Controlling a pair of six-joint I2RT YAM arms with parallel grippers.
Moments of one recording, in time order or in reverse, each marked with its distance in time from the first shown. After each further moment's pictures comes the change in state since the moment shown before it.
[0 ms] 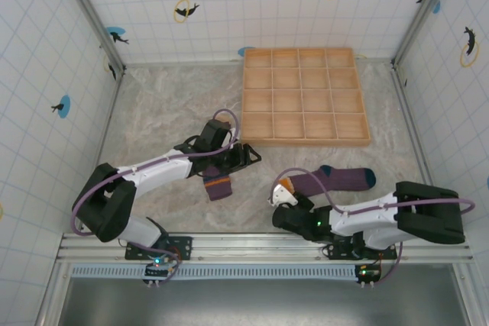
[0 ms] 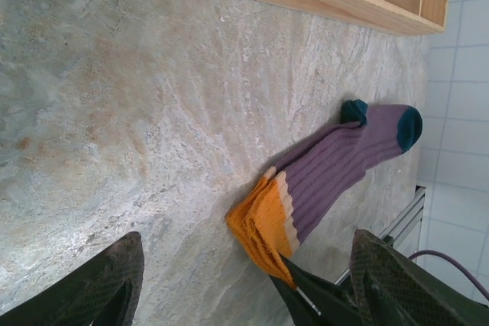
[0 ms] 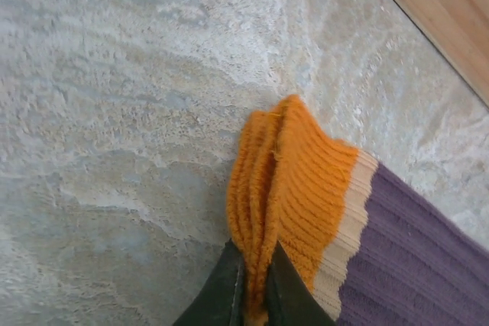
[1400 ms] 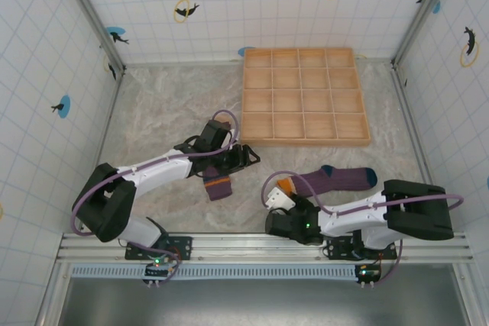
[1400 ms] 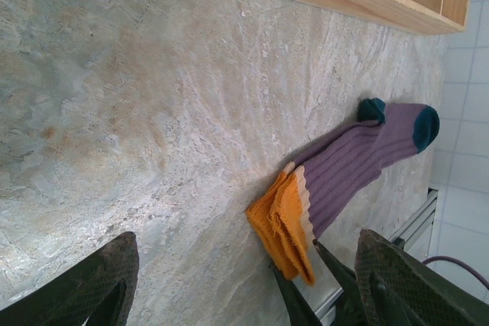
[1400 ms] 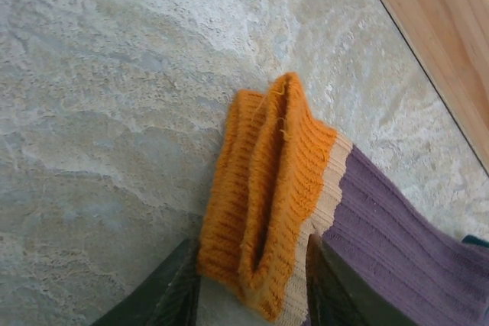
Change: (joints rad) left arm 0.005 0.000 0.004 -0.040 -0.014 0.011; right arm 0.075 0.119 0.135 -0.265 0.120 0.072
